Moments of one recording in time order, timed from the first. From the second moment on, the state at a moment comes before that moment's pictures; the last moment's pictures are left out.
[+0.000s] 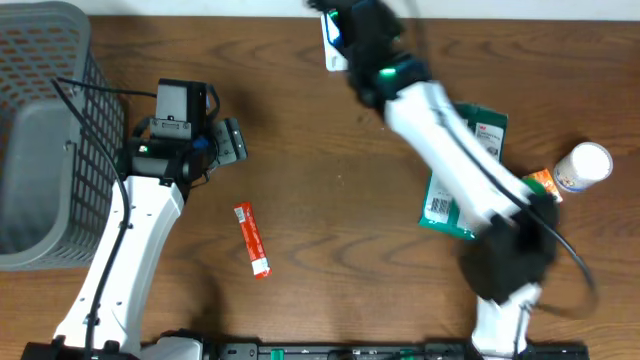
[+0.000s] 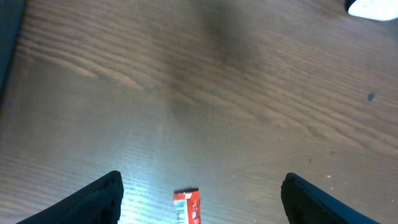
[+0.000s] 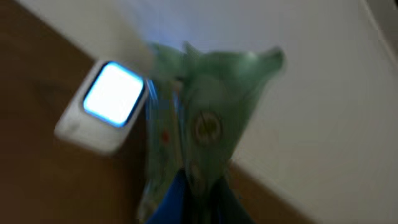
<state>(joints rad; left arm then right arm) -0.12 1.40 1.20 -0.80 -0.04 -0.38 0.51 1.98 1.93 -0.52 0.51 -0.43</state>
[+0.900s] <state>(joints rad) -0.12 1.40 1.20 -0.81 -0.04 -0.38 0.03 1.69 1.18 -0.88 0.13 0.04</state>
